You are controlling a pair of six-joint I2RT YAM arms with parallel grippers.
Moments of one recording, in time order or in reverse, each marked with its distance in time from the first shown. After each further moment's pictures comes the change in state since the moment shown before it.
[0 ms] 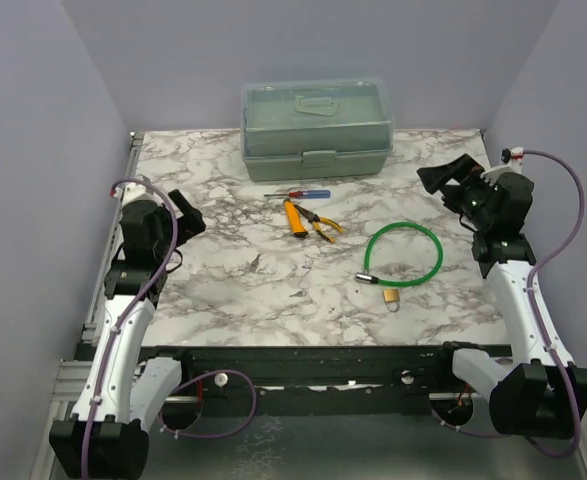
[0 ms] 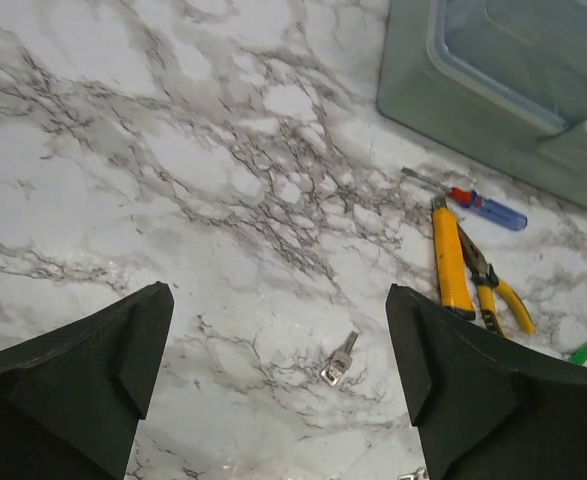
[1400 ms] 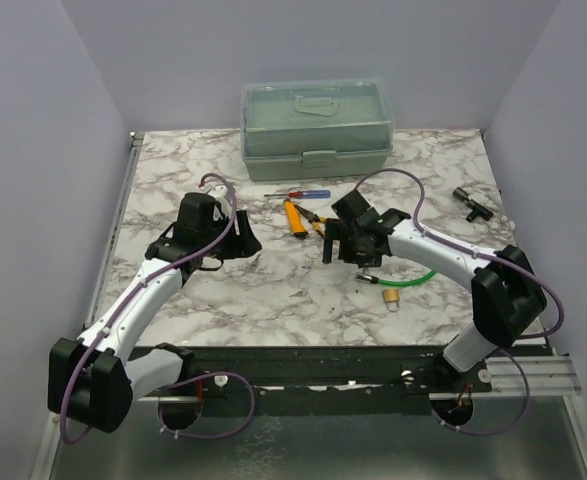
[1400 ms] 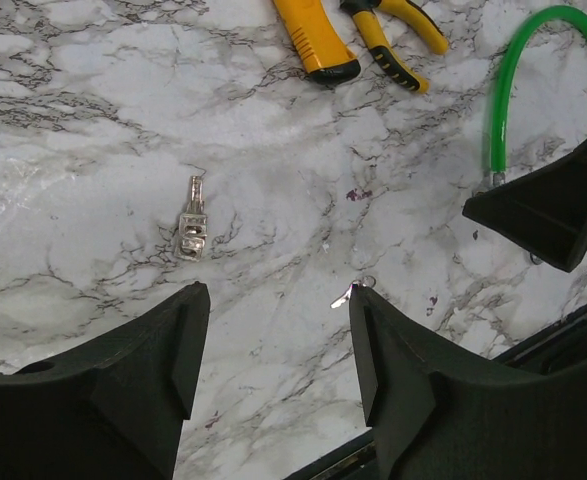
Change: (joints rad) left arm -0.286 0.327 0.013 -0.003 0.418 0.095; right arm 0.778 0.550 0.262 -0.681 0.418 0.056
